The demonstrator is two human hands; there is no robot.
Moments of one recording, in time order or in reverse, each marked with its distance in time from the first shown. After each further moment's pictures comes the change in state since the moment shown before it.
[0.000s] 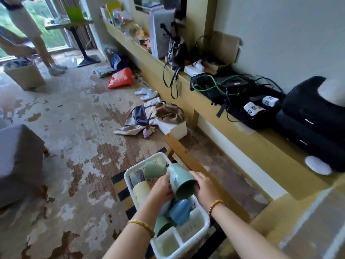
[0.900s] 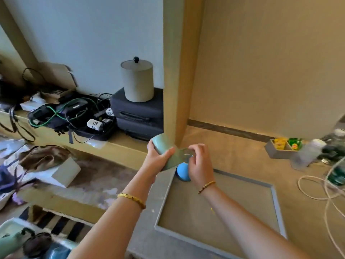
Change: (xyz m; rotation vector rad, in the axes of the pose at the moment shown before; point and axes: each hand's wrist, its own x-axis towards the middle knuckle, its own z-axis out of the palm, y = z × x) left_hand -0.128 -0.039 0.458 0.434 -0.543 0.572; right_hand -0.239 0.223 -0.301 0.069 1.079 0.215
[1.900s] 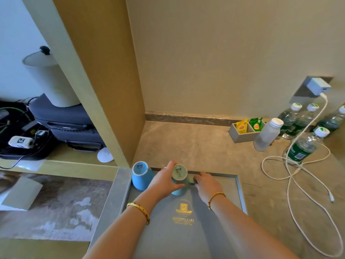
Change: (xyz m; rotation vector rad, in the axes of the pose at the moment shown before) left_hand 0.035 -0.068 0.165 0.854 -0.523 0.197; right_hand 0.001 0.198 -0.086 -0.703 -0.612 0.347
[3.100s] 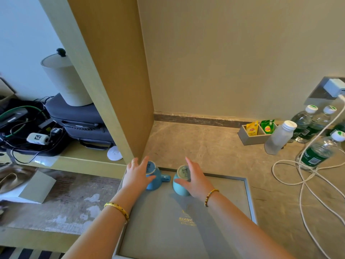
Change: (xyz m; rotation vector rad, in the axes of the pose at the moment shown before) left_hand -0.019 -0.054 -0.061 0.344 0.176 -0.340; right_hand 0.002 -0.052 -0.015 0.645 -0.027 -0.148
